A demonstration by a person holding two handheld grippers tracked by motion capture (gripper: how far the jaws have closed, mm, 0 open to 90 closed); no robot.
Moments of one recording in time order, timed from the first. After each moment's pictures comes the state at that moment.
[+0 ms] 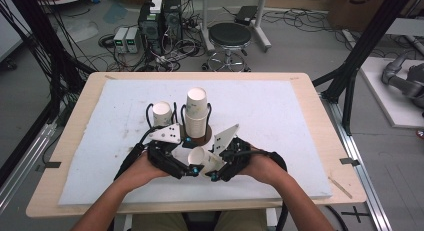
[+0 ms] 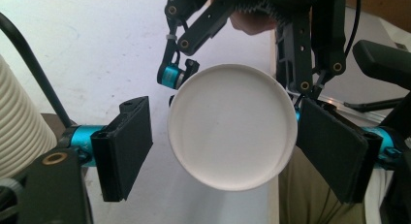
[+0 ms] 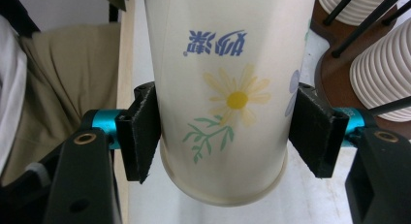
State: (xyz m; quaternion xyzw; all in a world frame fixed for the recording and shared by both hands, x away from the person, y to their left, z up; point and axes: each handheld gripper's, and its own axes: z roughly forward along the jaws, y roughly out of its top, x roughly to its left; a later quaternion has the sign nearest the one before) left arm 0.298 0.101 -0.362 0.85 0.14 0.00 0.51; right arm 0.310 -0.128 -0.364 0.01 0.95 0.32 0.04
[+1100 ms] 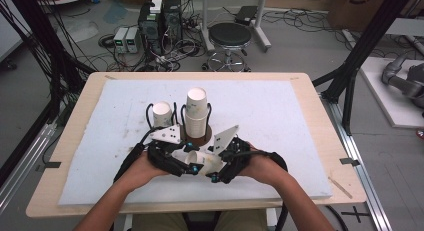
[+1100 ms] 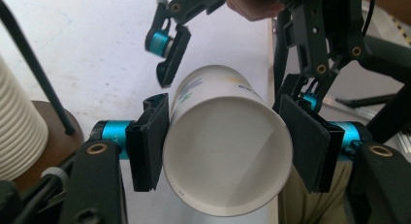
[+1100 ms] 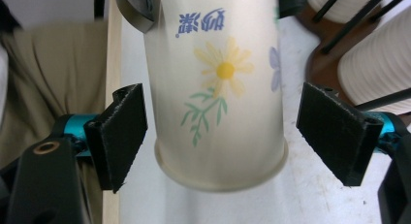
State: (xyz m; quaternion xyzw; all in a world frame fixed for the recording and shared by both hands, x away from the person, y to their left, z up) left arm 0.304 0.109 -0.370 0.84 0.15 -0.02 0.52; right arm 0.308 -0.131 -0.364 0.03 0.94 0.33 0.05
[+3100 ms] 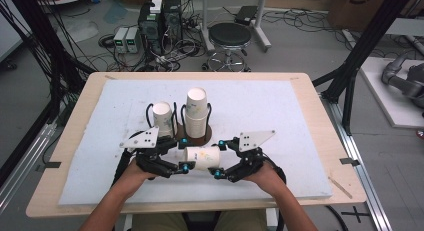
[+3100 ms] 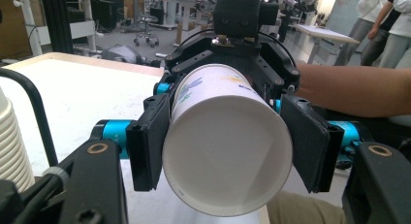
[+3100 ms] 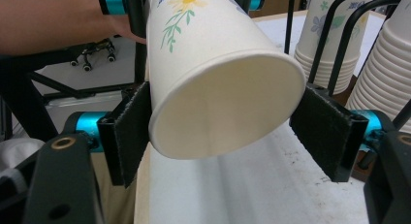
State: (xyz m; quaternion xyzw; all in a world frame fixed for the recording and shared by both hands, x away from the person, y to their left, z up) left arm 0.296 0.135 -0.386 0.74 0.09 -0.01 0.66; right arm 0.303 -0.170 -0.394 0.09 0.82 0.57 -0.01
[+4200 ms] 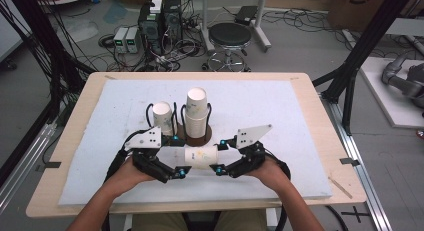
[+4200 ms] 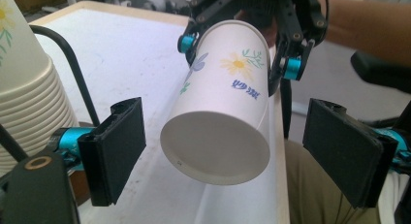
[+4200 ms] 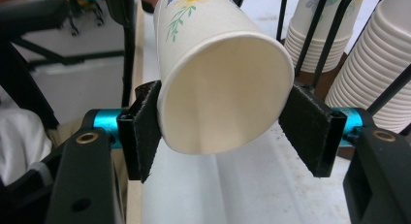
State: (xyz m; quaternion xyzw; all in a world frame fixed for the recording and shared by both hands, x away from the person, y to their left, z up) left arm 0.287 0.135 -0.362 0.82 0.13 0.04 0.55; right arm 0.308 -0.168 -0.375 0.08 0.87 0.49 0.02
